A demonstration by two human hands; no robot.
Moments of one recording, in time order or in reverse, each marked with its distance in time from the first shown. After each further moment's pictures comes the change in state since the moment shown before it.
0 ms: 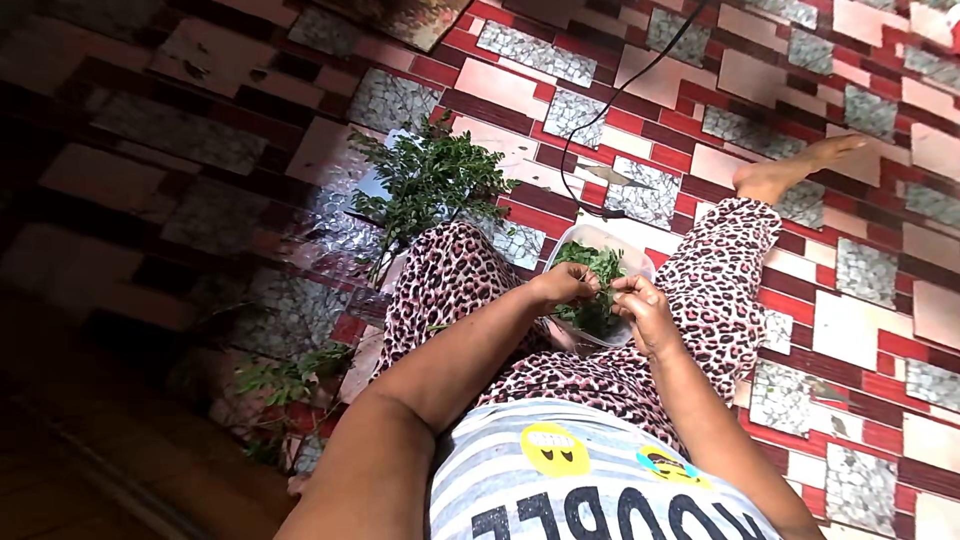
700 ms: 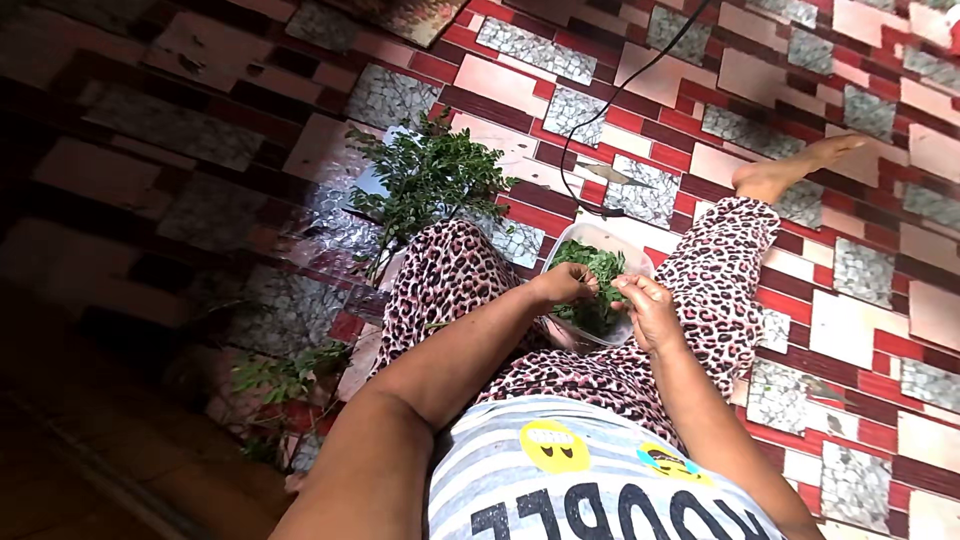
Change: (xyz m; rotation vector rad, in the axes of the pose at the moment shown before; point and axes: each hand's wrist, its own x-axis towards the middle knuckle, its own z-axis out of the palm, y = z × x) left_hand 0.002 -0.003 0.000 0.102 0.000 0.025; right_hand 0.003 -0.002 -0.001 0.050 0.061 -0.002
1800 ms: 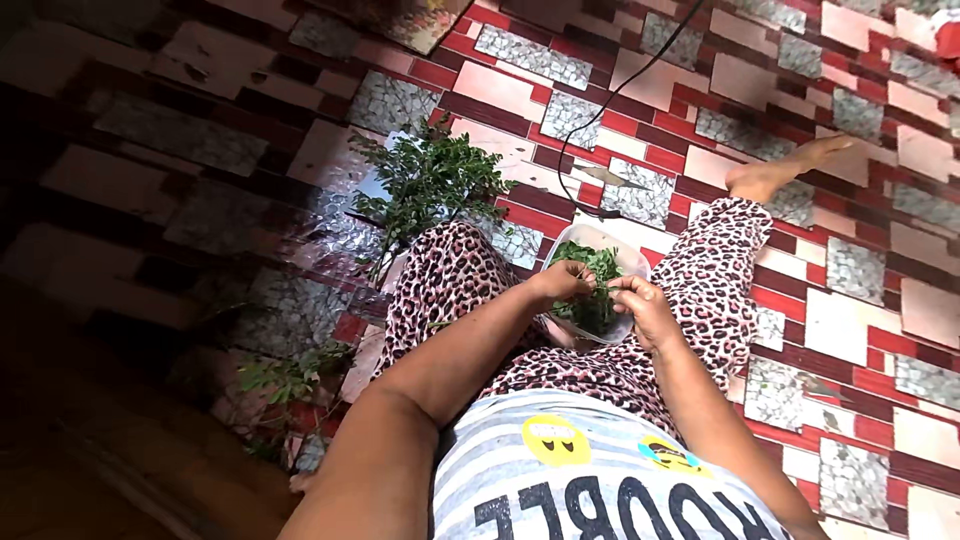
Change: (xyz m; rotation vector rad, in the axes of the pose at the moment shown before) left_hand 0.002 0.001 -0.001 -0.077 0.006 0.001; right_hand 0.001 -0.004 -0.005 -0.164 -0.085 0.042
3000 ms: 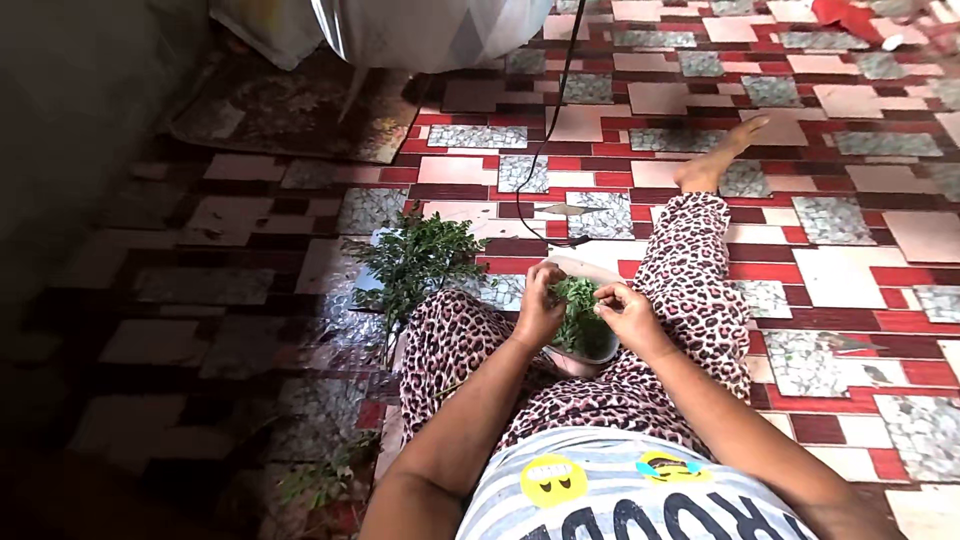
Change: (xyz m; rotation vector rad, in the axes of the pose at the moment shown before) left_hand -0.013 0.008 0.004 0.527 0.421 0.601; right_hand -0.004 -0.001 0.005 -0.245 0.172 -0.346
